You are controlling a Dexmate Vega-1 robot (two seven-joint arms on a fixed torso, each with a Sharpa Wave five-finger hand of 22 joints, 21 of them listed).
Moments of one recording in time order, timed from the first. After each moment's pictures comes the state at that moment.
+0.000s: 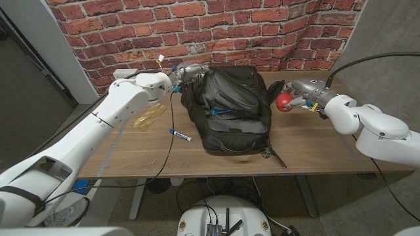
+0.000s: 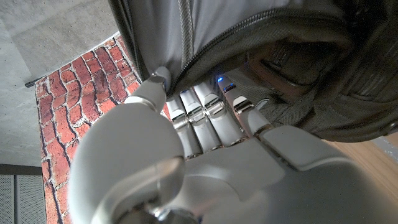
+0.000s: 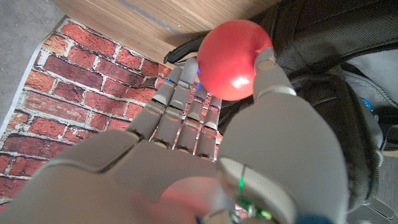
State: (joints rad) left arm 0.60 0.71 0.45 -1.92 -0.69 0.57 0.09; left_hand 0.88 0.05 0.54 -0.17 0.19 0.99 -0.07 0.20 0.20 1.03 -0.16 0.17 0.19 1.04 -0.17 0.17 0.17 0.55 -0.05 0.18 0.16; right arm -1.04 -1.31 -0.38 -2.29 -0.39 -0.62 0.03; right_hand 0.90 -0.02 0.37 -0.16 0.18 0.55 -0.07 0.39 0.20 0.62 -0.04 0.38 0.29 0.71 -0.07 0.51 0.55 0.63 -0.06 0.24 0.18
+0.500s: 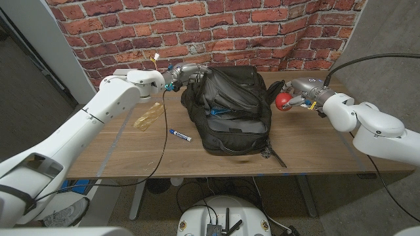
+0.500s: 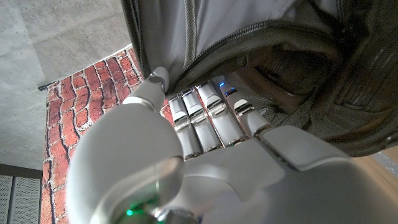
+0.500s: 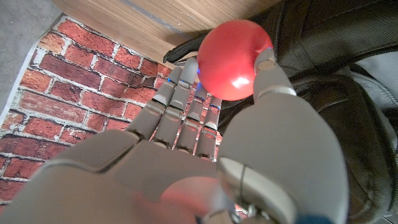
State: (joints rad) left arm 0.58 0.76 0.43 -1.88 -0.77 0.55 -0.04; left_hand 0.84 0.01 0.53 -0.16 0.19 0.88 -0.06 0.18 0.20 0.89 -0.16 0.17 0.19 0.91 -0.13 0.17 0.17 0.47 -0.05 0.18 0.16; right arm -1.01 -1.27 -0.40 -2.25 -0.43 -0.59 0.06; right_hand 0.90 -0.02 0.37 -0.16 0.18 0.55 -0.07 0.39 0.20 0.63 -0.04 0.39 0.29 0.71 -0.07 0.51 0.55 0.63 -0.06 0.24 0.18
